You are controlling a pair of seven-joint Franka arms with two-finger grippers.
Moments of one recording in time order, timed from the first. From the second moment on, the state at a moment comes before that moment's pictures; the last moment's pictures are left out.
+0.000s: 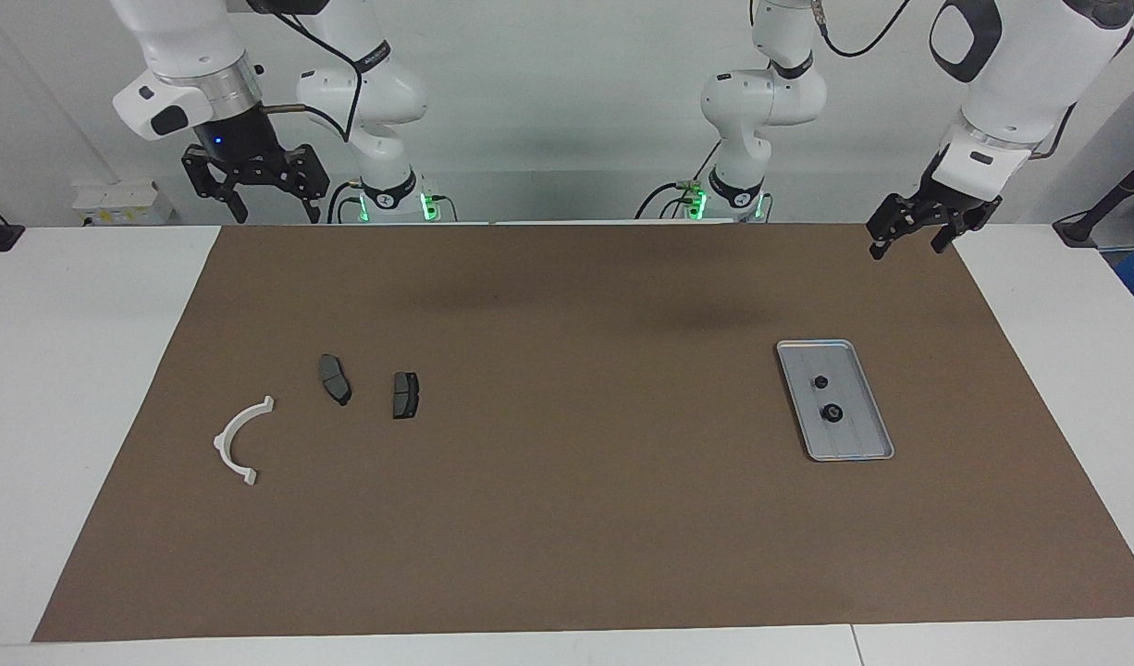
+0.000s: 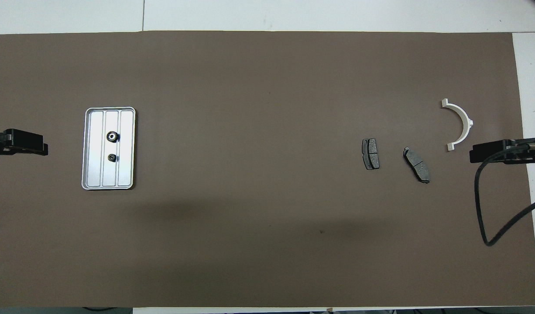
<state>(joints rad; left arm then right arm) -0.05 -0.10 0.05 -1.74 0.00 1.64 -0.03 0.01 -0.17 0.02 -1.72 -0.01 1.57 0.05</state>
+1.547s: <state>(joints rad) -0.07 -0.10 0.05 -1.73 -0.04 1.64 -0.03 0.01 -0.17 0.02 -1.72 -0.01 1.57 0.05</state>
